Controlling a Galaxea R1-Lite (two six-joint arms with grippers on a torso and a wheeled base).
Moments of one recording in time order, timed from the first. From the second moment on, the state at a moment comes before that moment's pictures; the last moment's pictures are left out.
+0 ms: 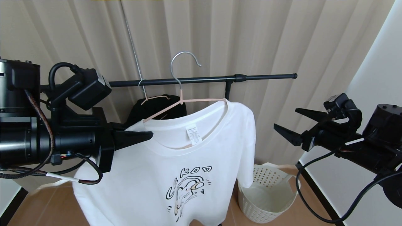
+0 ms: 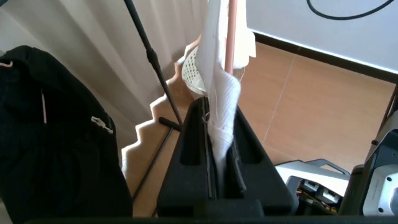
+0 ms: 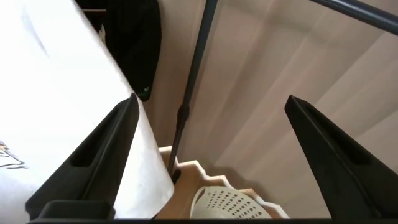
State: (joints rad) left arm -0.35 1.37 -0.90 -0.06 -0.52 0.41; right arm 0.14 1.73 -0.54 -1.12 0.40 -0.17
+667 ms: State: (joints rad) left arm -0.31 1.40 -0.82 -0.15 -0.47 0.22; right arm 0.22 1.67 -0.58 -1.07 0.30 -0.04
